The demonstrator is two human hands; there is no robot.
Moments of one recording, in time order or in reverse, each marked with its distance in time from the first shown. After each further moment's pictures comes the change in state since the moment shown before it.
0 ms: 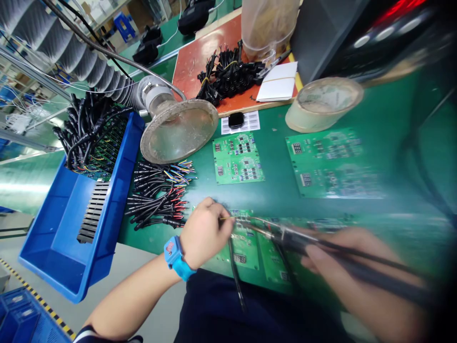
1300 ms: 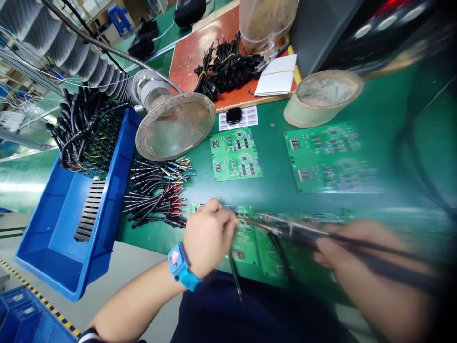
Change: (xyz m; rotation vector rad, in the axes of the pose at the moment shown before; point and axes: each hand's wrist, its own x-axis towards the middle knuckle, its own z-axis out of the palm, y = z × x) left_hand -0.011 0.009 0.009 0.099 0.009 0.029; right_hand 0.007 -0.006 -0.006 0.049 0.134 0.142
